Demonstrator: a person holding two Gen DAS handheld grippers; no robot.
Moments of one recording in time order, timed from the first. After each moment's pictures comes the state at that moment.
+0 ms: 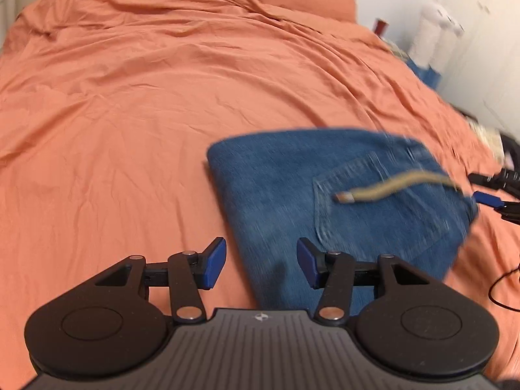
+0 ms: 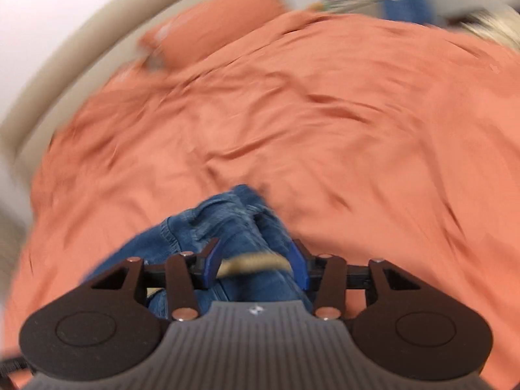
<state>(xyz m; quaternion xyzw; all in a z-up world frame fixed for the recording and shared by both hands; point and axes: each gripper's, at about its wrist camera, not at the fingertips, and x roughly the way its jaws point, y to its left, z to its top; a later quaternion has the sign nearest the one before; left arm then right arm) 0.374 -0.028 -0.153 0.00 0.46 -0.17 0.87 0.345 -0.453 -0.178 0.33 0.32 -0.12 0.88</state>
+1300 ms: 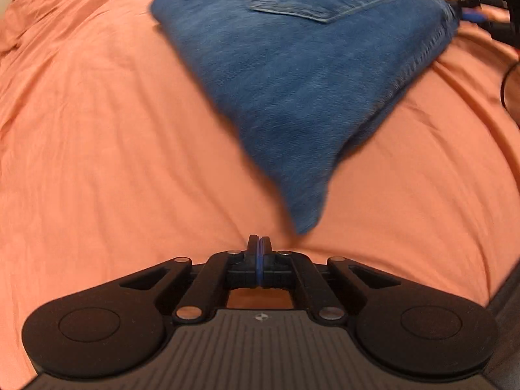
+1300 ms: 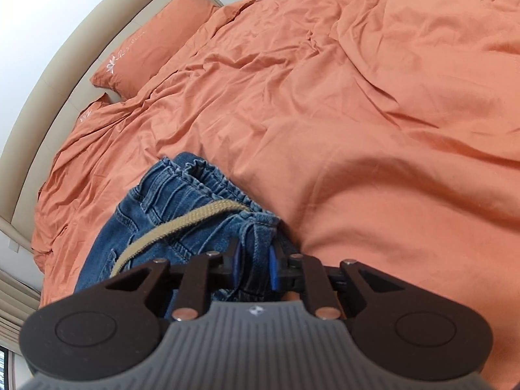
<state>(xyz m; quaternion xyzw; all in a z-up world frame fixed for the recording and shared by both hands) 0.272 -0.065 -0.221 0.19 0.57 -0.15 0.78 0.324 -0.461 -0.241 0.41 0.32 -0.13 0.84</state>
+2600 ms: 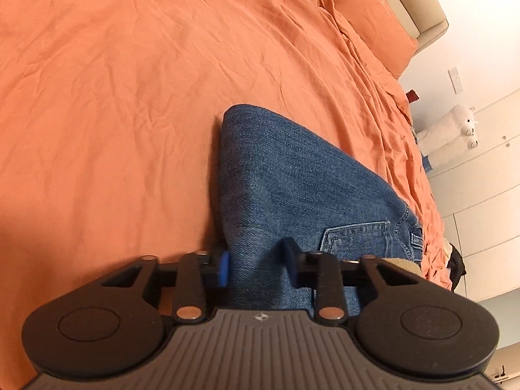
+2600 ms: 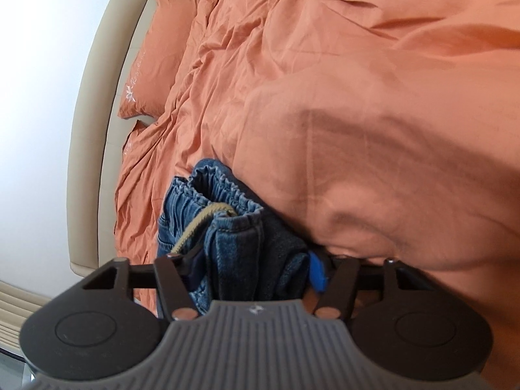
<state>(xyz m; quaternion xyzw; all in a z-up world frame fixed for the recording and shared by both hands) 0.439 0.007 -0.237 -0.29 0.49 -0.15 0.81 0.334 -0.493 -0.297 0.59 0.28 -0.03 0.76</state>
